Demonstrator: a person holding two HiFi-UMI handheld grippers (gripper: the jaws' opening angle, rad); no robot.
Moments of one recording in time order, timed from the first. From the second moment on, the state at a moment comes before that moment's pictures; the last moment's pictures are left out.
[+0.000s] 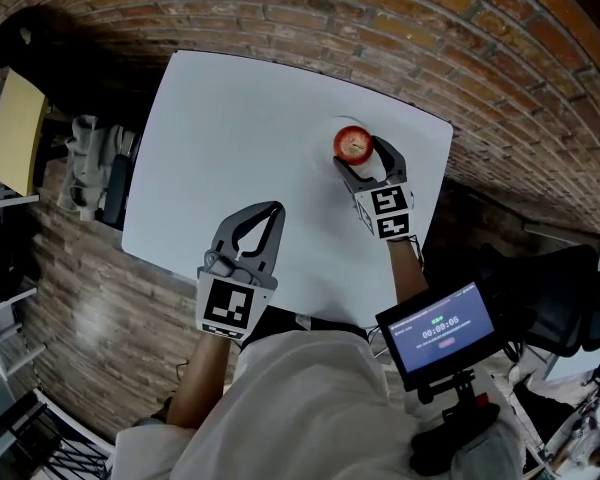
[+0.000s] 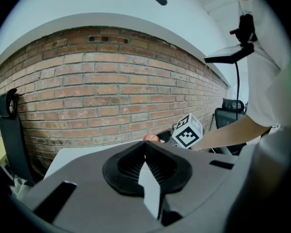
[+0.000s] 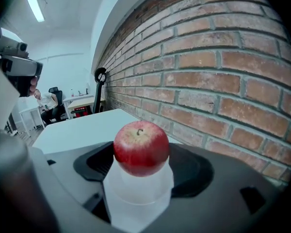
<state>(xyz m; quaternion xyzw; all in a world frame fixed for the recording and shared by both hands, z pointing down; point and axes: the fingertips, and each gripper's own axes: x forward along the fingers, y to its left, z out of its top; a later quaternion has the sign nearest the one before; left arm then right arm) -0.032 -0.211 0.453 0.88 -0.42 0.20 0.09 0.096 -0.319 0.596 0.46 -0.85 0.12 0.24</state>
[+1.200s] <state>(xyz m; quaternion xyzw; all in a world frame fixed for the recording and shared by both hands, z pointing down) -0.040 -0.215 0.479 0.87 -0.43 0.21 0.11 0.089 -0.334 0.657 0.45 -0.84 0.16 0.25</state>
